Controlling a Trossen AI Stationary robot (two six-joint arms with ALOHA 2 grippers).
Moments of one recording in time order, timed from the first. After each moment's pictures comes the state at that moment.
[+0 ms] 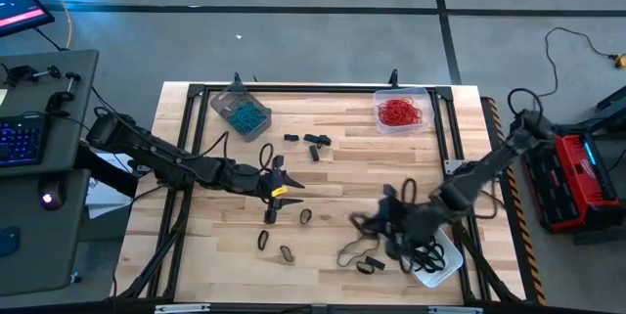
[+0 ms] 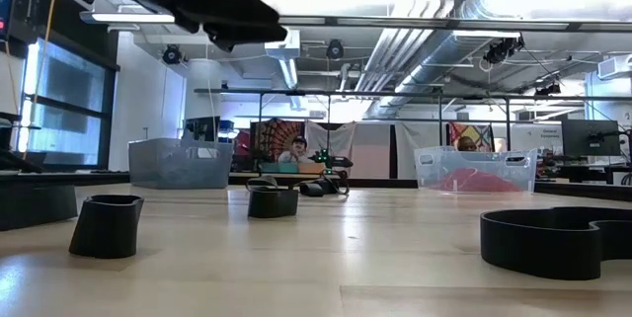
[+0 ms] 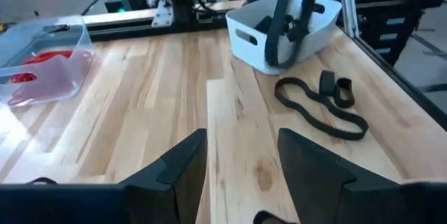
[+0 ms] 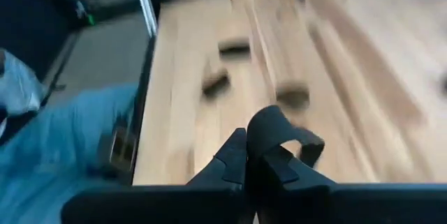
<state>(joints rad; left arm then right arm) -0.26 1.37 0.64 0.37 -0.21 0.00 0.64 1.30 0.91 -0.22 0.45 0.61</state>
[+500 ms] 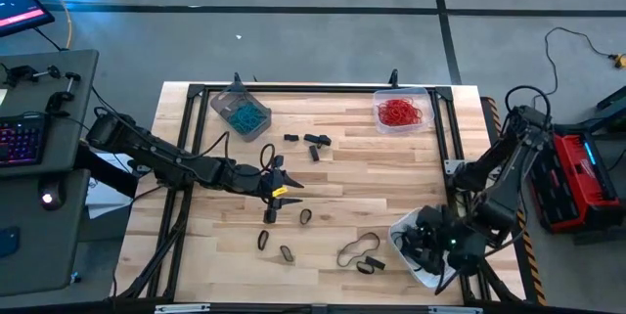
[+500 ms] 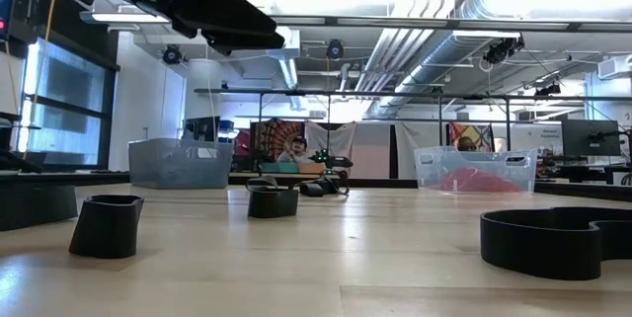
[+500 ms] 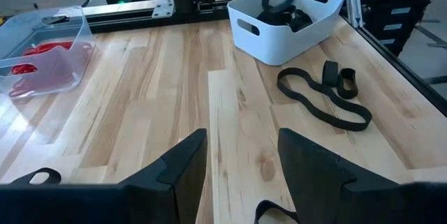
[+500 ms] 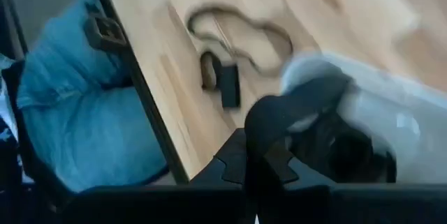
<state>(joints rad) -0.26 1.37 0.64 0.33 -0.21 0.00 1.00 1.26 1.07 -0.93 0.37 1.50</state>
